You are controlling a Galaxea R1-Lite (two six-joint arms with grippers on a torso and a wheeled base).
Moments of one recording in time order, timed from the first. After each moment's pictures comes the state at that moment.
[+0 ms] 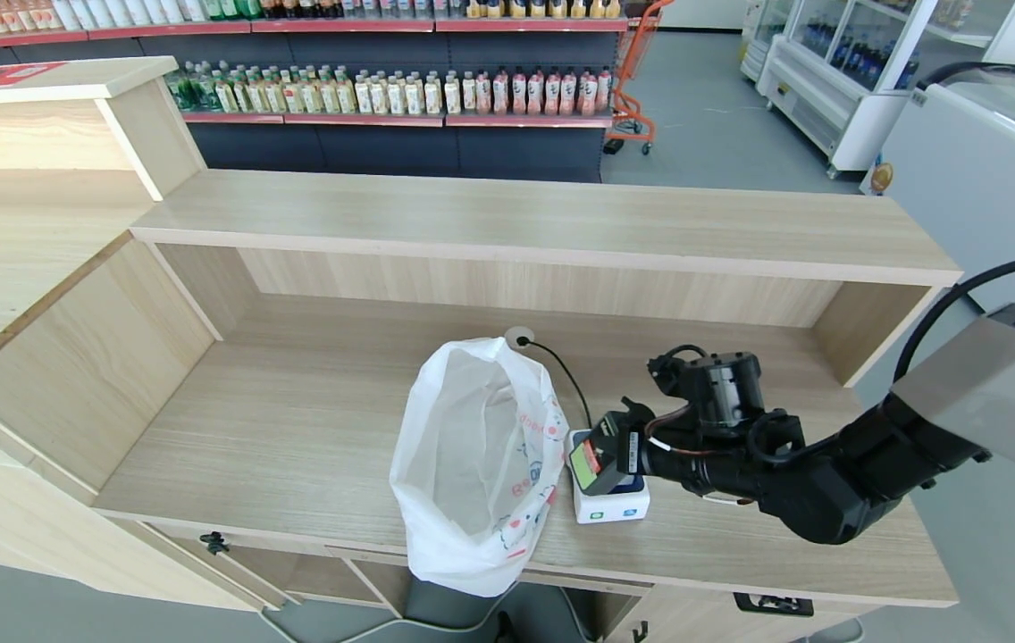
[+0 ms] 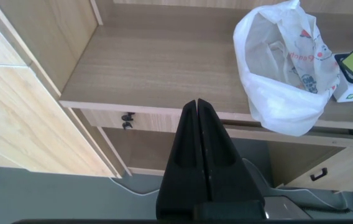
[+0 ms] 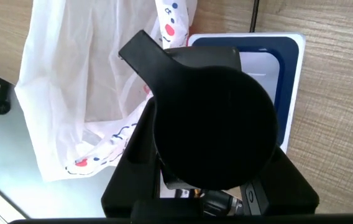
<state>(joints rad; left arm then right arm) 0.00 0.00 0.00 0.00 -0.03 0.01 0.47 2.11 -0.88 -0.71 0.11 0.35</state>
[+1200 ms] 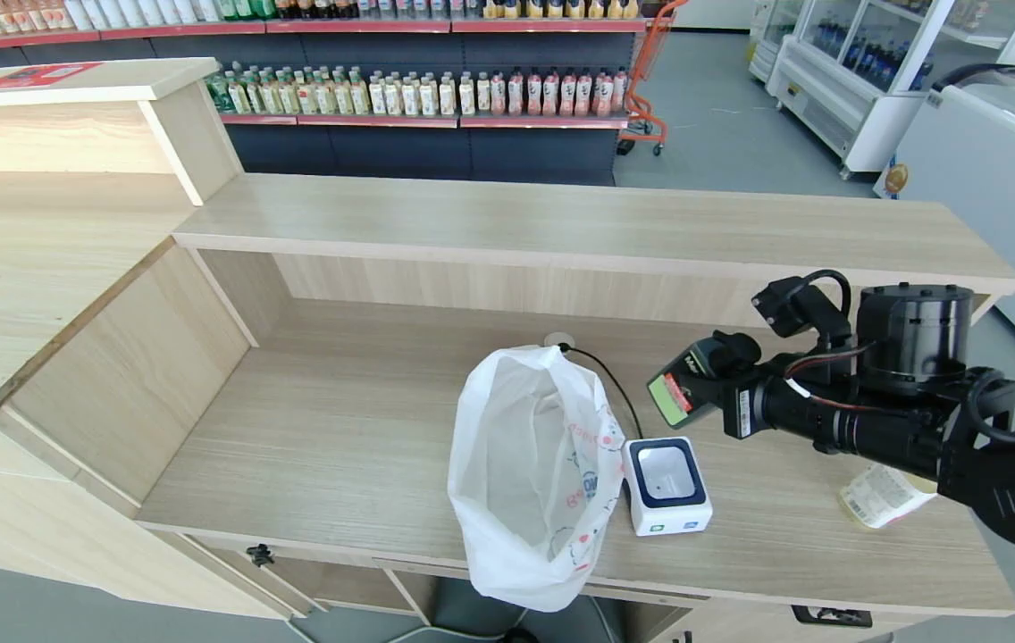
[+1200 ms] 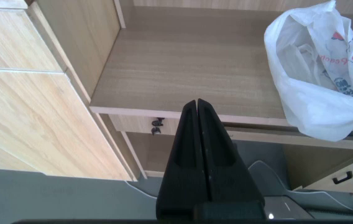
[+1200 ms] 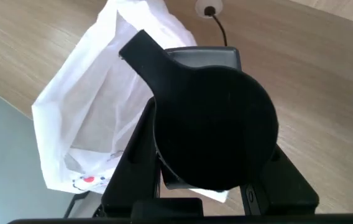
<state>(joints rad) 0.00 0.00 0.00 0.00 -0.03 0.02 0.35 1.73 -0.72 -0.72 0.12 -0.08</state>
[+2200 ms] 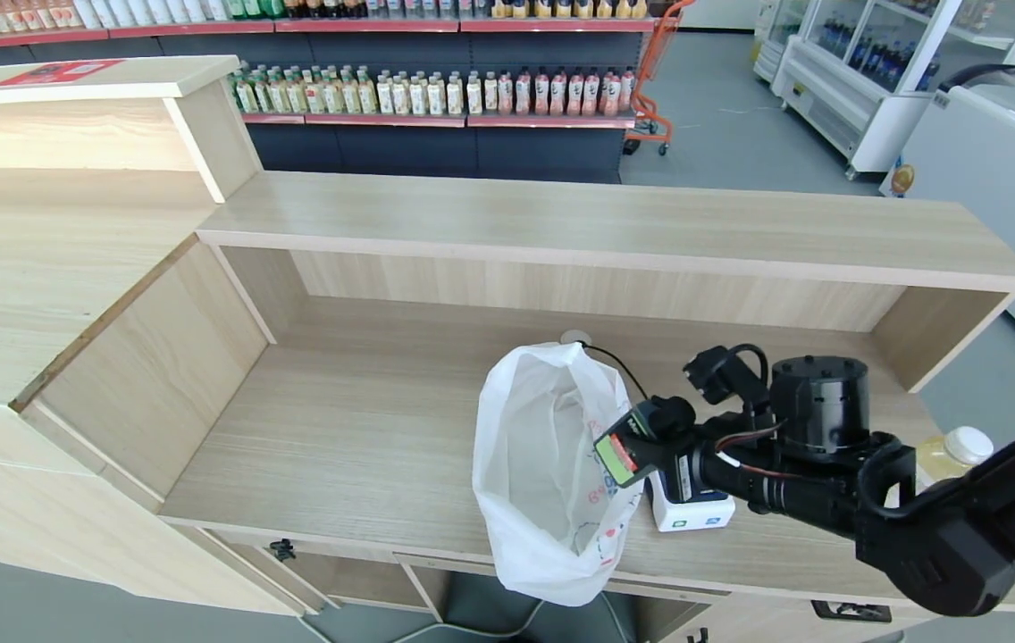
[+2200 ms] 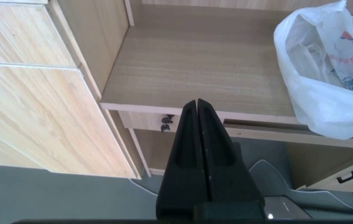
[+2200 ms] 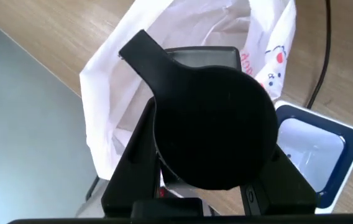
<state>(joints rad) 0.00 0.00 0.00 0.00 -0.03 0.01 0.47 1.91 -0.60 -0.95 0.15 -0.04</state>
